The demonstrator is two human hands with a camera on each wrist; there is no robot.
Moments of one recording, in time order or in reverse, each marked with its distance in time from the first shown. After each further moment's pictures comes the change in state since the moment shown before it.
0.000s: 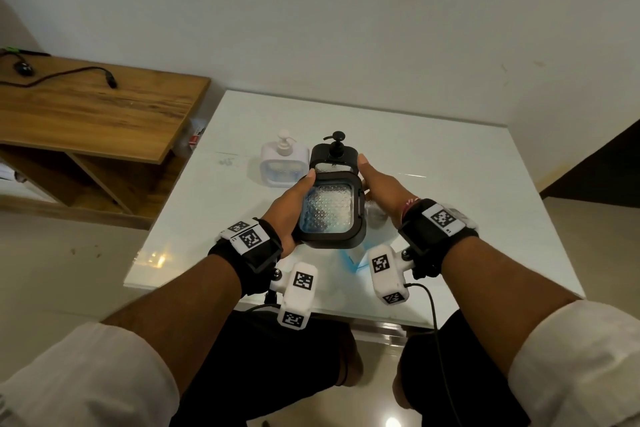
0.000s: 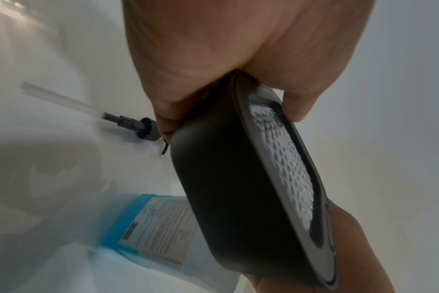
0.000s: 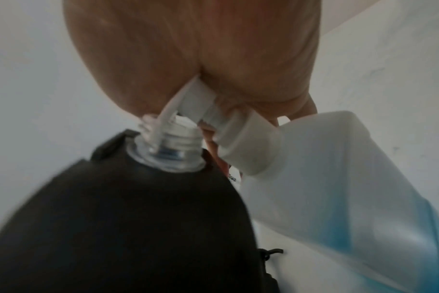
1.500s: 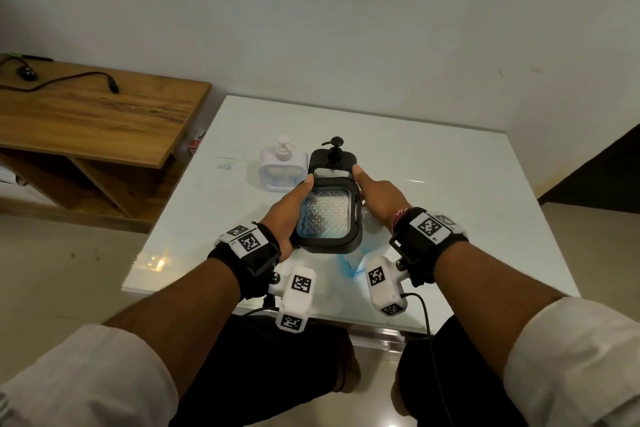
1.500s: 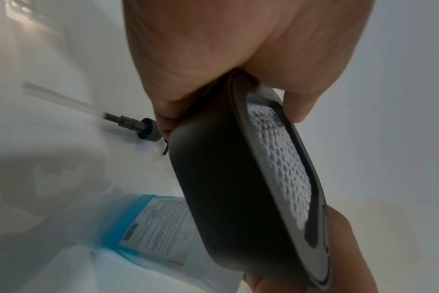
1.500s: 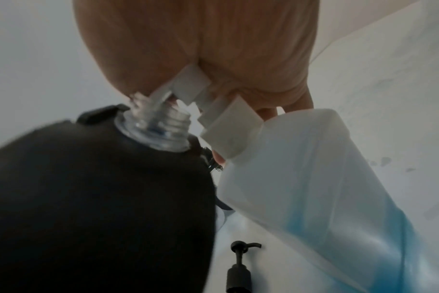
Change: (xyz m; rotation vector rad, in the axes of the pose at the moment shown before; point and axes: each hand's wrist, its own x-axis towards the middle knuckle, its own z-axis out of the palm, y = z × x) left_hand -0.007 0.004 0.006 -0.056 0.017 -0.023; right_hand 0.000 0.002 0.001 -0.116 0.114 0.012
